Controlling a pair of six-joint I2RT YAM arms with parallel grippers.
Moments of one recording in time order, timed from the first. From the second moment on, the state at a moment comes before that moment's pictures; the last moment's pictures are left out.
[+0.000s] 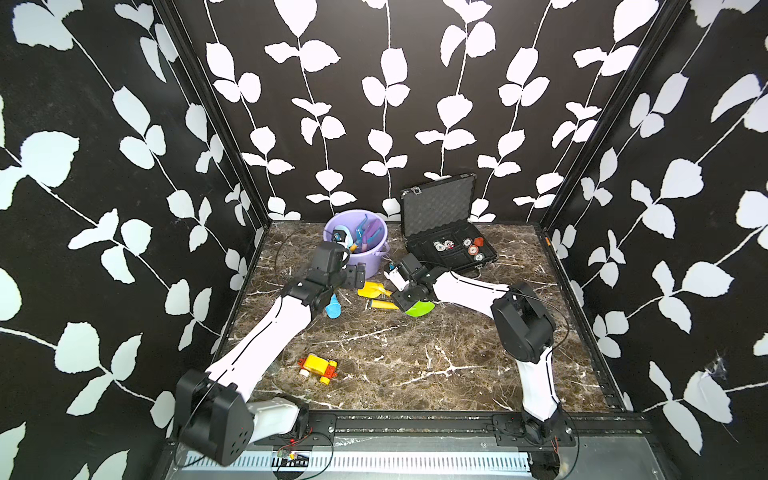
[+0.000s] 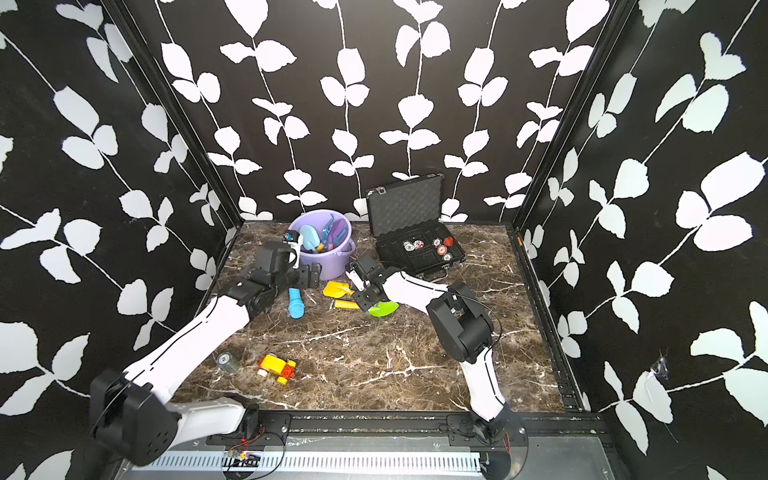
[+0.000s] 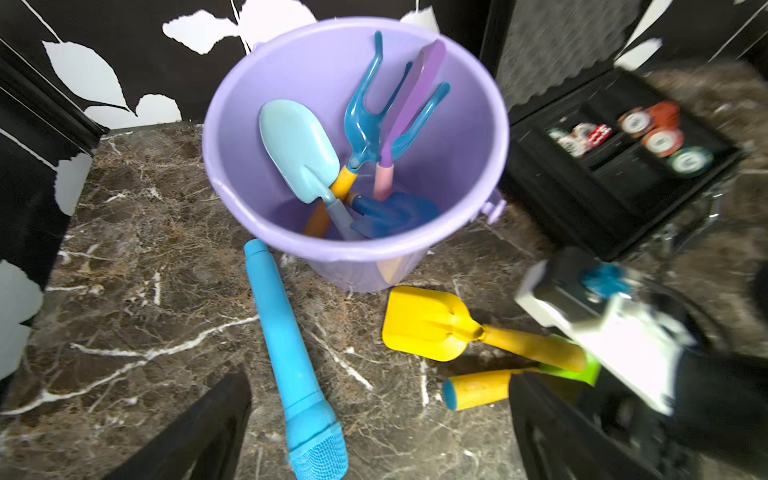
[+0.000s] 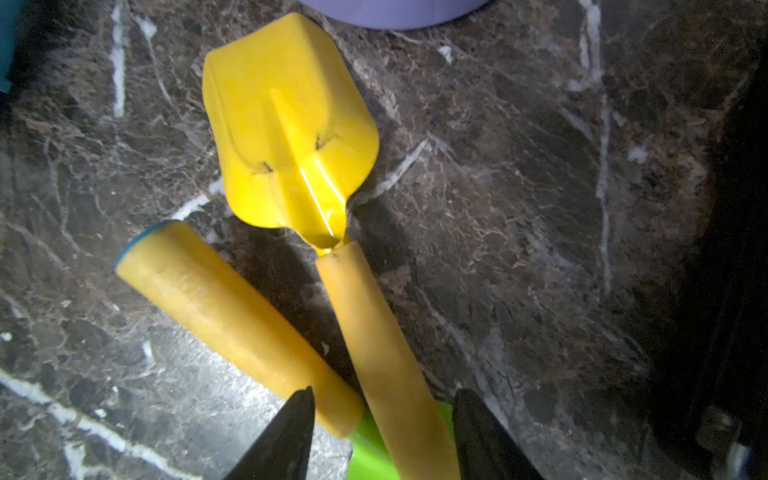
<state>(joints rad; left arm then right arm) -0.42 1.20 0.98 -0.39 -0.15 -0.16 0.75 2.08 1.51 -0.49 -0.05 -0.04</state>
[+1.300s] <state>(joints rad) -0.42 0.81 0.65 -0.27 -0.18 -0.39 0.75 2.04 1.47 -0.55 -0.02 -0.08</state>
